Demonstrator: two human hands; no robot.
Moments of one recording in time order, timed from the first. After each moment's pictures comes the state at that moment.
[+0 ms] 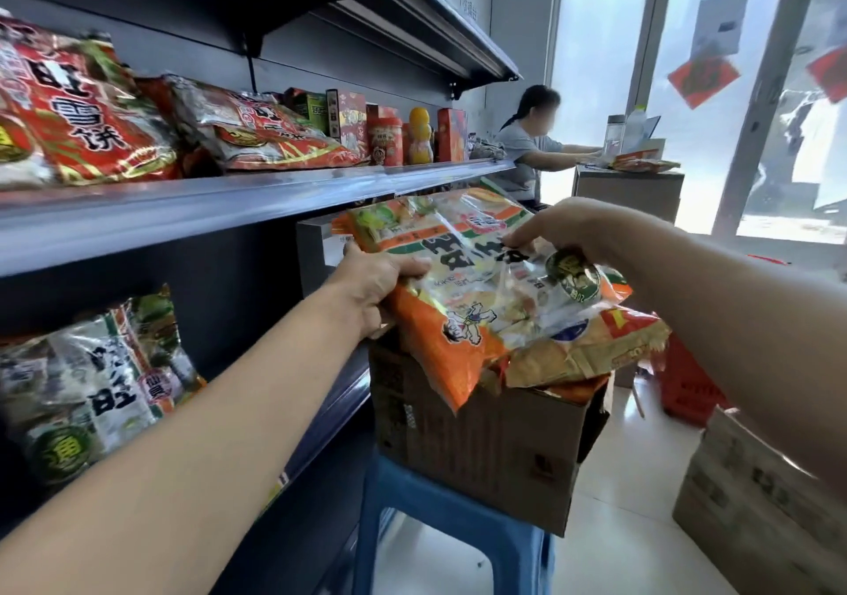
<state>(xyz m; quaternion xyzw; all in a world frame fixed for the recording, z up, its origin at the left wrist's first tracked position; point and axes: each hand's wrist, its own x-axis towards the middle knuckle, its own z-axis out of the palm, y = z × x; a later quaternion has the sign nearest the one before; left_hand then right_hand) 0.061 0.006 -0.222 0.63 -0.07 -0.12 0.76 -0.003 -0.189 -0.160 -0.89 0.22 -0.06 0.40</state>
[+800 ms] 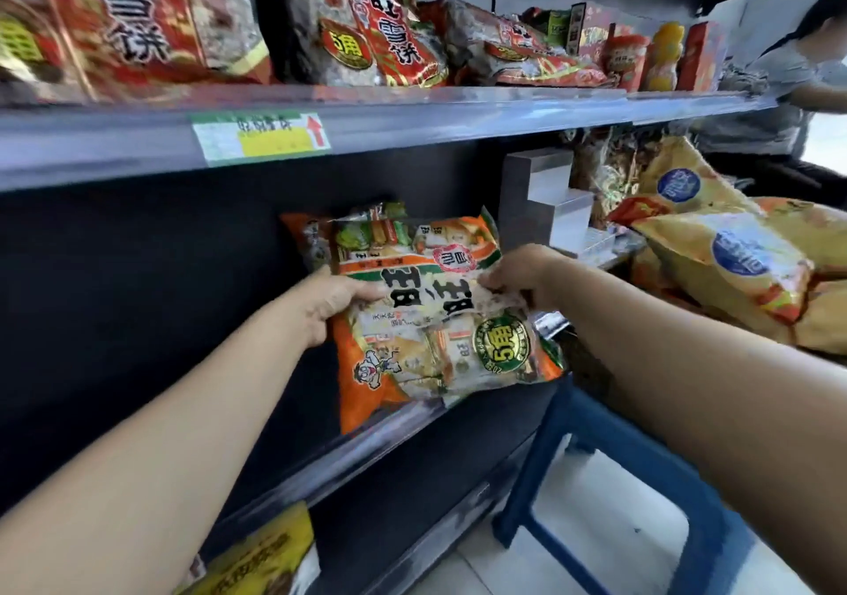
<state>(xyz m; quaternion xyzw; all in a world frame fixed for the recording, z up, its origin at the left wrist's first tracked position) 0.029 0.285 -0.316 0.72 0.12 -0.05 0.69 0.075 0.062 -0.295 -0.90 0.05 0.08 0.42</state>
